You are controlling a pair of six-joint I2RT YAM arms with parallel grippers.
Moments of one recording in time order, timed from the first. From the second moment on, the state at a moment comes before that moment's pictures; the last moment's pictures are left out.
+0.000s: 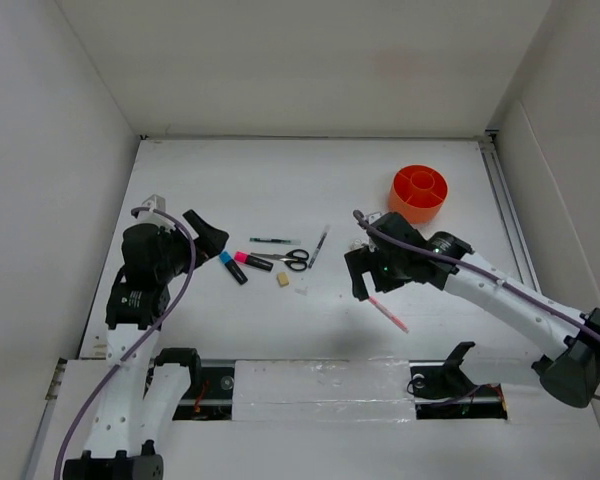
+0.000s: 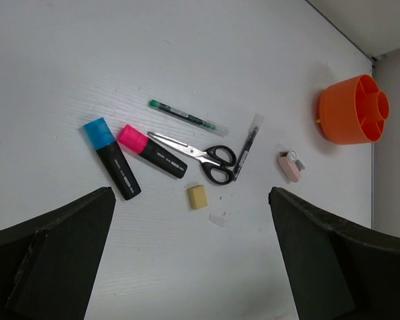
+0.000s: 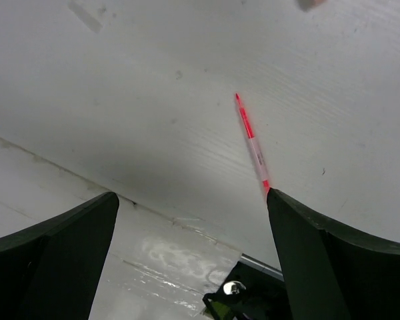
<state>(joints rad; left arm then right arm) -0.01 0.67 0.76 -0.58 0.23 -0.61 0.81 1.20 1.11 -0.94 0.09 0.39</state>
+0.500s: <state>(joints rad) -0.01 0.68 0.76 -0.49 0.38 -0.58 0.73 1.16 0.88 -0.80 -0.02 0.58</state>
